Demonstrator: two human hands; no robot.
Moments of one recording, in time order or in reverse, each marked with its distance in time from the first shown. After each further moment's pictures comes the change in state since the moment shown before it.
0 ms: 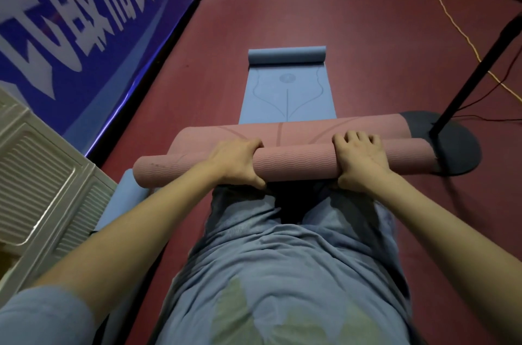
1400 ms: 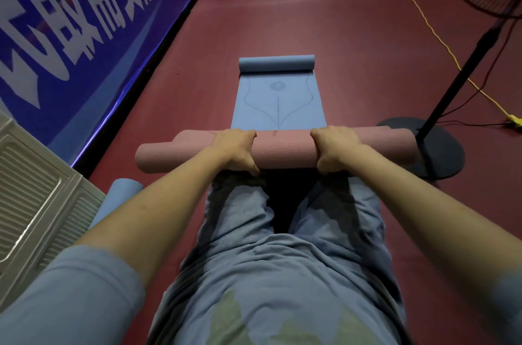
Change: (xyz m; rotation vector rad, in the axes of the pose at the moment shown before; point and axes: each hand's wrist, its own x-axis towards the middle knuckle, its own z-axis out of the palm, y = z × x) left_hand 0.049 0.001 -0.019 0.110 -0.033 -0.085; right_hand 0.050 -0.003 -0.031 0.062 -0.096 -0.071
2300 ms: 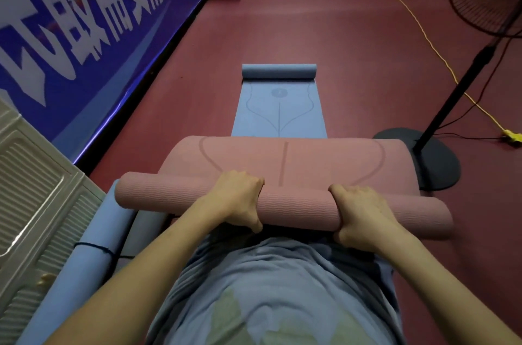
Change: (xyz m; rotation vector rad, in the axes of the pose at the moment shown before) left_hand -0.100 0.038 0.007 0.093 -0.109 0.115; right_hand -0.131 -0.009 0.034 0.056 0.036 -0.080
